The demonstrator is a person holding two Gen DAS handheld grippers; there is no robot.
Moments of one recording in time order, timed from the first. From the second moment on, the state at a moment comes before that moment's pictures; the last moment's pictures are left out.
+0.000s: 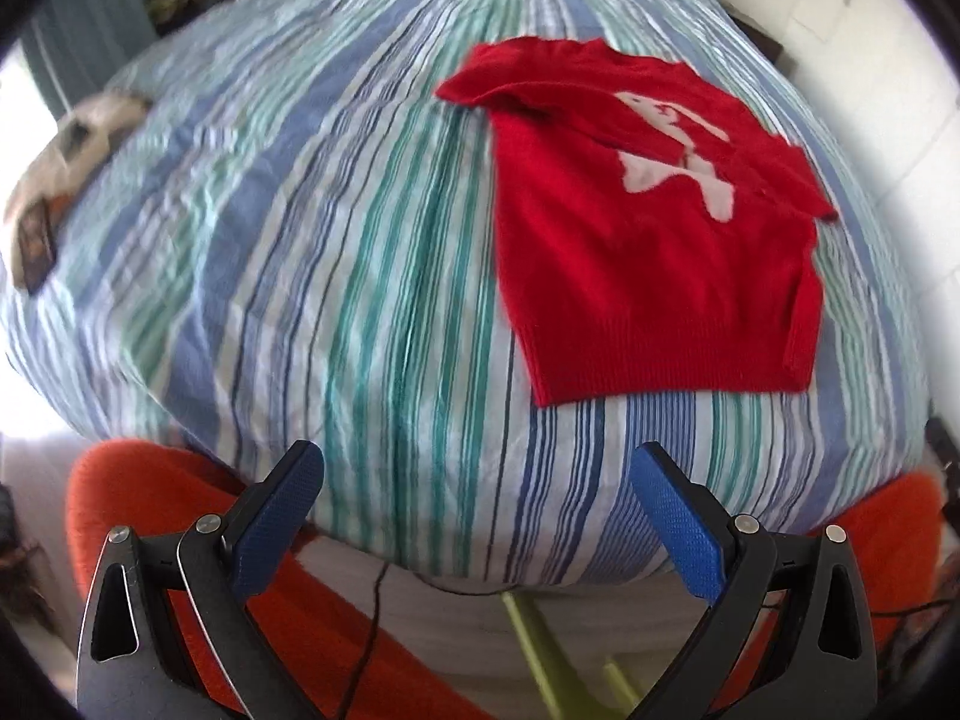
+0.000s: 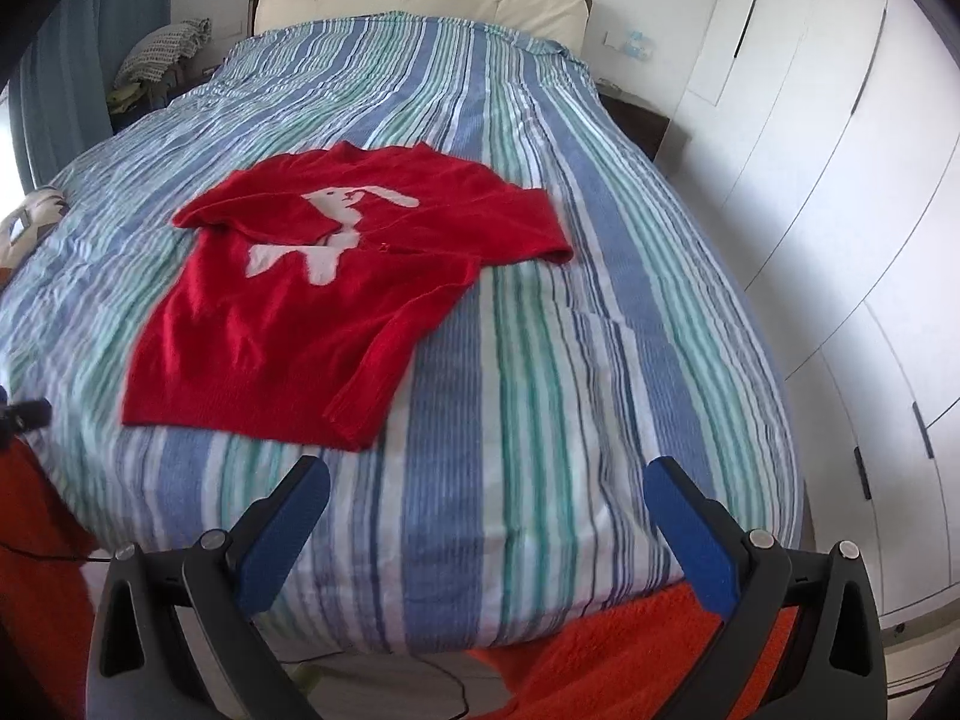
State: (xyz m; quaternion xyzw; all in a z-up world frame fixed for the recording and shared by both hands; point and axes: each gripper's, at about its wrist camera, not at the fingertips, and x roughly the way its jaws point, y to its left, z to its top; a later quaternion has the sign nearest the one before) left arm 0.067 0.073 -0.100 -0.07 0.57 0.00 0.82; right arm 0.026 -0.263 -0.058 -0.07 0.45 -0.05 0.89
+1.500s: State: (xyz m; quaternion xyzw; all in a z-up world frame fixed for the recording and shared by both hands) left arm 0.100 0.051 -0.161 -0.06 0.57 -0.03 0.82; right arm 0.070 -0.293 -0.146 0.20 0.52 0.05 0.83
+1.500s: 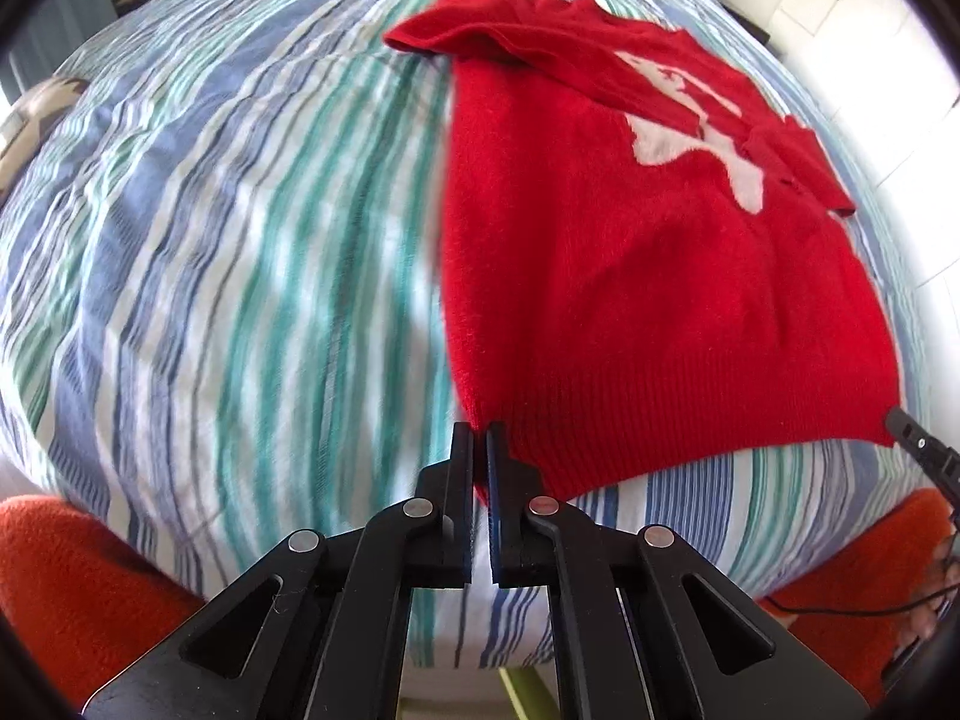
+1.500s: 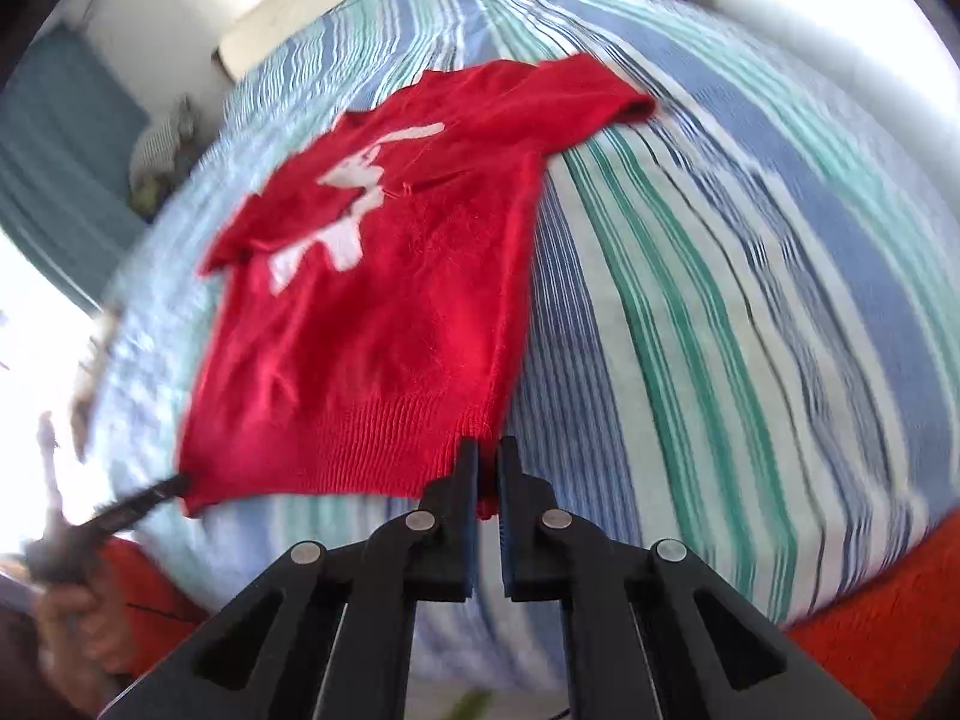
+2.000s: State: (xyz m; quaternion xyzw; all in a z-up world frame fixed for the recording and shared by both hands) left arm 0.094 0.067 -0.187 -0.11 0.58 -0.02 0.81; right arm 0.073 -0.299 -0.183 0.29 0.52 0.07 0.80
